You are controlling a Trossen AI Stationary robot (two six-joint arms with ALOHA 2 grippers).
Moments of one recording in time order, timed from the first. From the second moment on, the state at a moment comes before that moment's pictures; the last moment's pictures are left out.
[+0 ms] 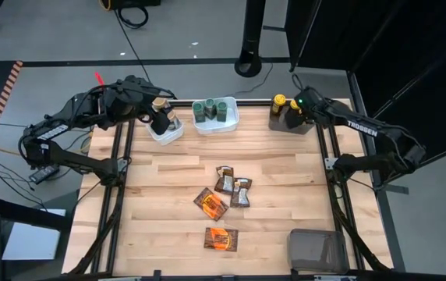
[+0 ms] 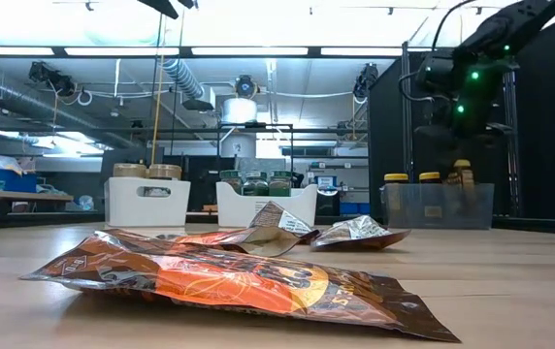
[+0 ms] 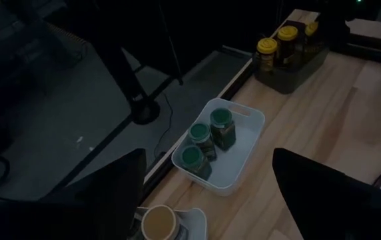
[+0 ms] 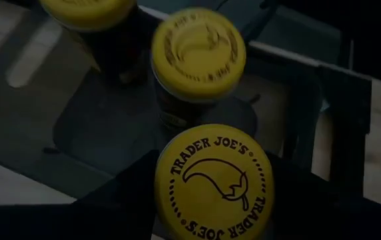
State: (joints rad) left arm 0.24 1.13 1.55 -1.02 -0.51 -0.11; right arm -0.86 1.19 0.77 -0.66 0.34 0.37
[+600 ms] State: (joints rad) left arm 0.24 1.13 1.55 -1.02 -0.51 -0.08; right arm -0.86 1.19 0.71 -0.59 0.29 0.41
